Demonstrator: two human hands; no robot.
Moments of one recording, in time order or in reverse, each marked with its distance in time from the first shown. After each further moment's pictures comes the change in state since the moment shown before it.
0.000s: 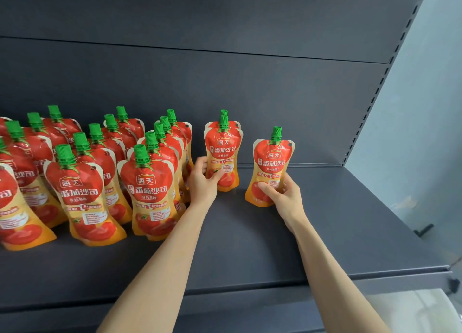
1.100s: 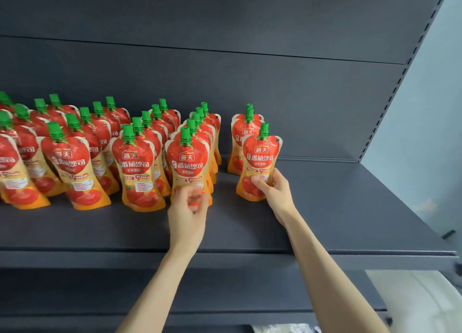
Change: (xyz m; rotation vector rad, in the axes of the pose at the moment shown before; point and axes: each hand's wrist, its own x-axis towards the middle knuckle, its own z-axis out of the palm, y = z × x) left_hand -0.133 0.025 -0.116 0.116 0.187 0.089; right_hand -0.046 -0.017 0.061 0.035 -0.114 0.041
